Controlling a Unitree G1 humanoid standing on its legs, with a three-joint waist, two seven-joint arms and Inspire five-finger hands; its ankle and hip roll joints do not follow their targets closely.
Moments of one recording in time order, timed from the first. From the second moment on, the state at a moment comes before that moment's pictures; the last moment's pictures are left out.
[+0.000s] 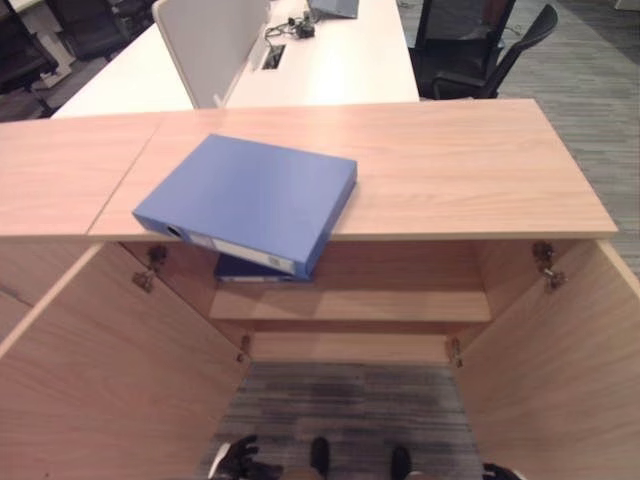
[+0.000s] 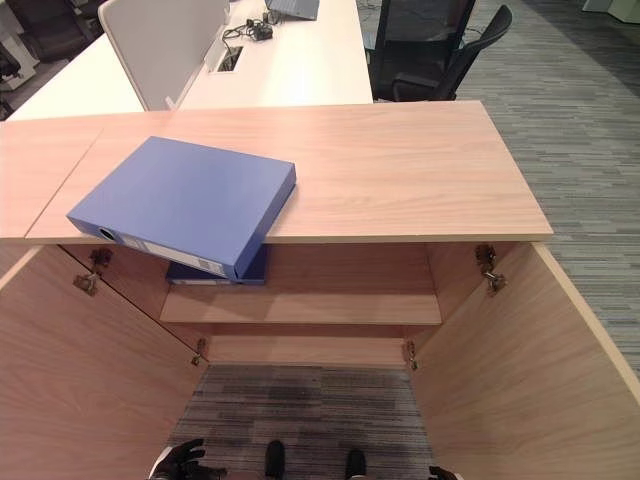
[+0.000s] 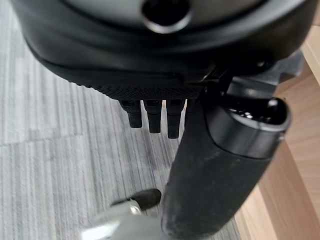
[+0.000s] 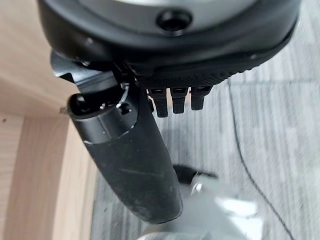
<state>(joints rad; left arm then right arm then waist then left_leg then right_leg) 0.07 0.25 -0.15 1.14 -0.03 -0.09 0.10 0.04 -0.29 0.11 1.18 0.16 -0.03 -0.09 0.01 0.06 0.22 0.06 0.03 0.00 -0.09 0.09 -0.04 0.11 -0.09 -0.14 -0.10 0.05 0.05</state>
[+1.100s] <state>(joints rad) 0.26 0.62 -0.06 0.01 0.64 -0.14 0.46 0.15 -0.23 0.11 1.18 0.14 -0.08 -0.12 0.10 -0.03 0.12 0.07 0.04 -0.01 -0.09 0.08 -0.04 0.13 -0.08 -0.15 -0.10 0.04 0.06</state>
